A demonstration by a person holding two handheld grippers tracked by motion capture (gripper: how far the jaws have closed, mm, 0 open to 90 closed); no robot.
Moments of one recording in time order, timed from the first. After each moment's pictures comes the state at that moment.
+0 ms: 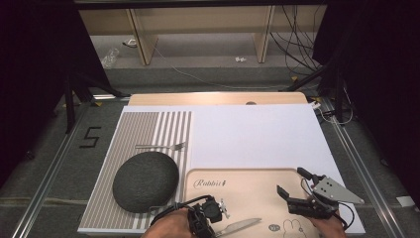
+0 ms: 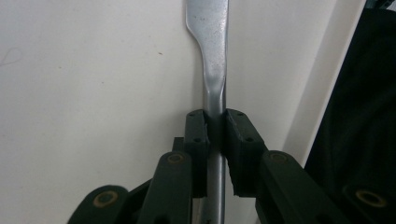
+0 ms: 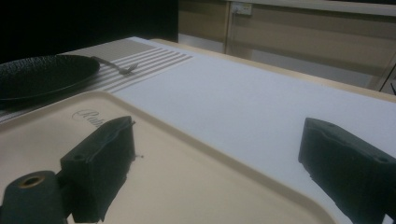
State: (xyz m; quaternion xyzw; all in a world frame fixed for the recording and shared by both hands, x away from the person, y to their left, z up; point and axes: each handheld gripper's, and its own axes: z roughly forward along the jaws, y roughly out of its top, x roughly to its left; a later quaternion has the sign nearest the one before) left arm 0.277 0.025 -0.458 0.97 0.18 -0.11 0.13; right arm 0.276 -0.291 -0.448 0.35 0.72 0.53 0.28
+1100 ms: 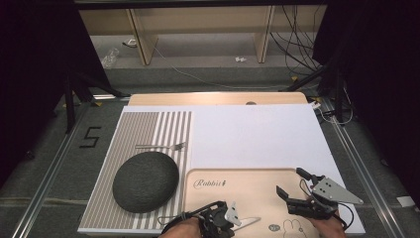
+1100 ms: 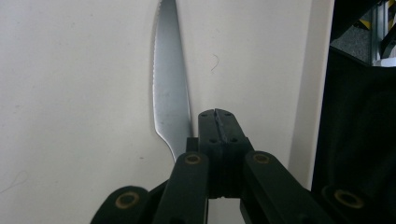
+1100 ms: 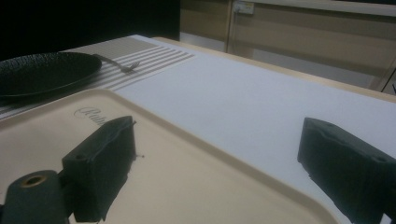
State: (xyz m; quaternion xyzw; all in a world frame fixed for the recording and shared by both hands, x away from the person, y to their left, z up) left arm 0.257 0.003 -0.458 0.96 0.13 -0.03 0.26; right arm 0.275 -0.290 -0.448 0.35 0.72 0.53 0.28
